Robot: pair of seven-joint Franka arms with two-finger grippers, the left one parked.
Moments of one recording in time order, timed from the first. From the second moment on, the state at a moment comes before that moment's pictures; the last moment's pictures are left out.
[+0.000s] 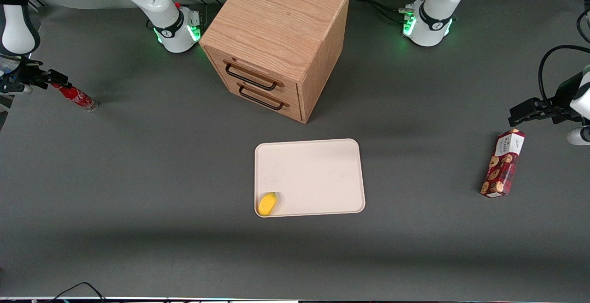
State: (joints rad) arm -0.02 -0.08 -0.81 -2.46 -0.14 2.33 -0.68
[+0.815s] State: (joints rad) arm -0.02 -0.08 -0.81 -2.47 -0.14 2.35 -0.68
